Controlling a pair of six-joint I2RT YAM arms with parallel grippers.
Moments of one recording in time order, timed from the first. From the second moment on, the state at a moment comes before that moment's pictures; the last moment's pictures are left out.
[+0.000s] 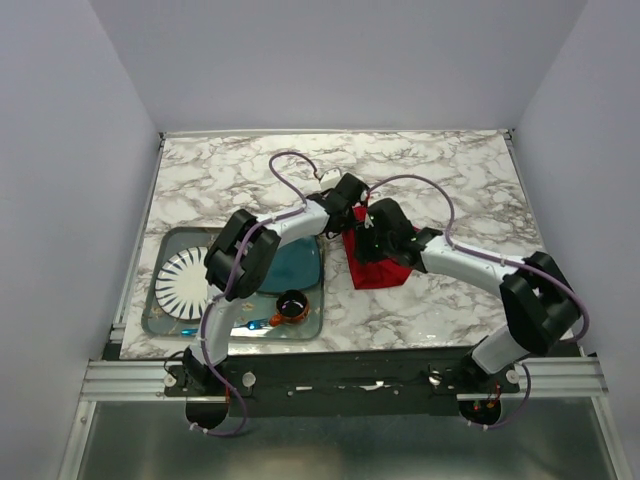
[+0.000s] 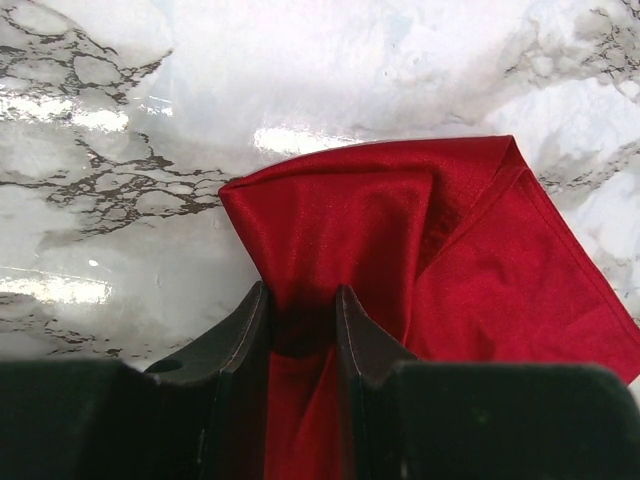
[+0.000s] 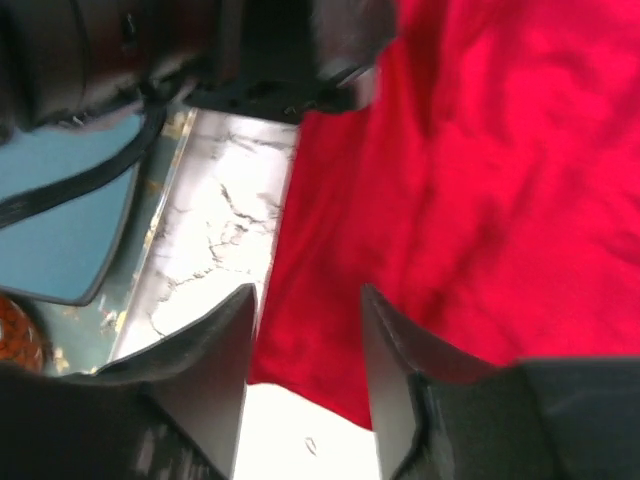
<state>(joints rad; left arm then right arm) -0.72 2.14 1.56 -0.33 -0.29 -0.91 0.66 1.52 0.92 -0.20 0.05 0.31</state>
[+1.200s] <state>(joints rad) -0.67 2.12 1.51 -0.29 -0.20 -0.96 0.86 1.79 0.96 -0.07 0.46 0.43</state>
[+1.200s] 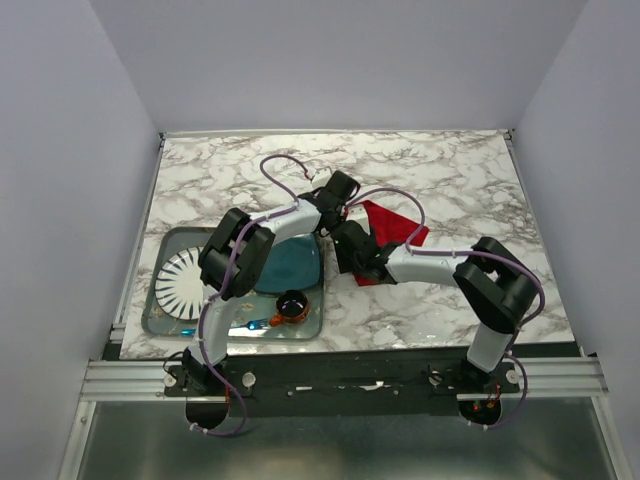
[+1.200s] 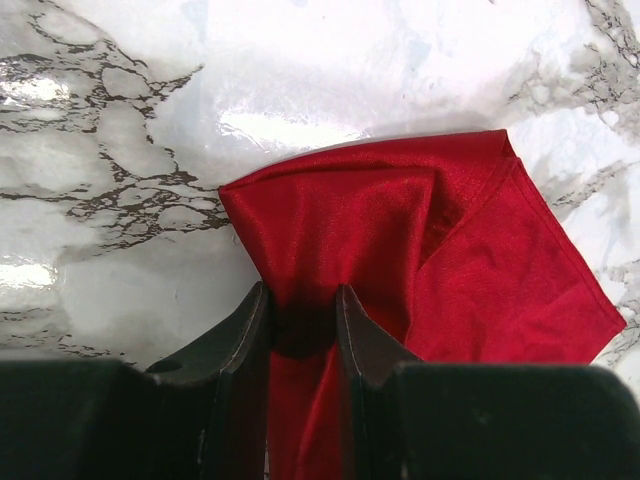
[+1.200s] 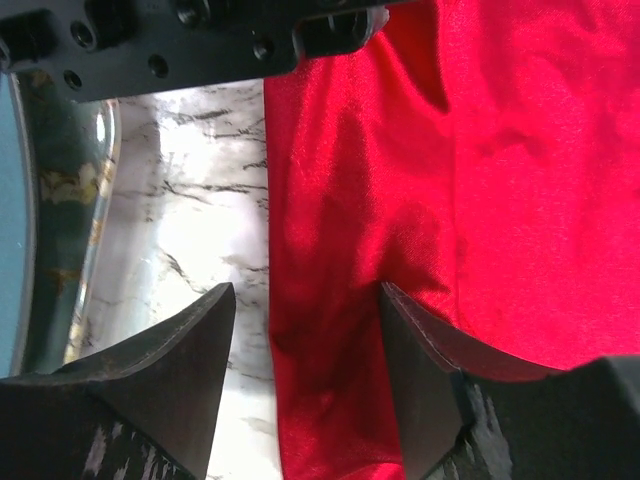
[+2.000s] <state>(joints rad) -0.66 2.11 1.49 -0.26 -0.14 -0.97 0.85 1.80 0.98 -0.04 0.47 0.35</state>
